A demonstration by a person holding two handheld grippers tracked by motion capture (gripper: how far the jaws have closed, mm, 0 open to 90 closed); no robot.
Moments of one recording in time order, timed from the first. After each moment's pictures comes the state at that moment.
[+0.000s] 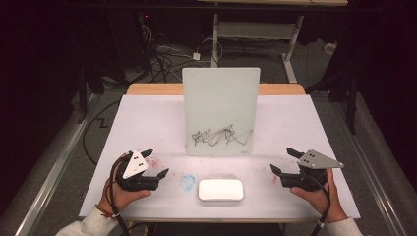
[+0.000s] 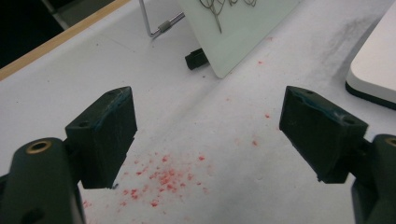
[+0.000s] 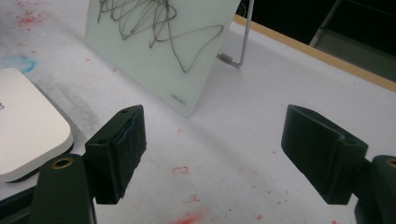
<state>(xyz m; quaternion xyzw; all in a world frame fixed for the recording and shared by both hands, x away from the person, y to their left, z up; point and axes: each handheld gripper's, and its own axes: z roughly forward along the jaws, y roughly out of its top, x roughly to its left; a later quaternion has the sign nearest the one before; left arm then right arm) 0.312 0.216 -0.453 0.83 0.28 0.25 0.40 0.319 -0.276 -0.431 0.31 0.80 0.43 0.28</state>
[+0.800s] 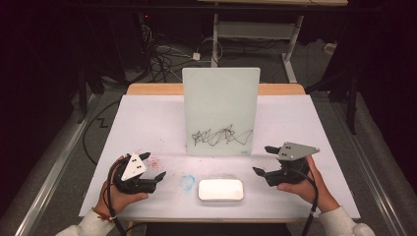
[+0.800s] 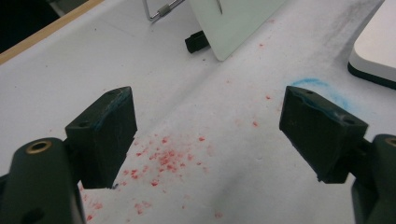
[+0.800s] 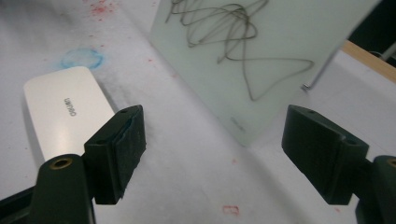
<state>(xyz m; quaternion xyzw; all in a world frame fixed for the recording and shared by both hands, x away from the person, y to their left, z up) 0.308 0.222 -0.458 0.84 0.29 0.25 0.39 0.337 -0.229 -0.412 0.22 0.86 0.41 0.20</state>
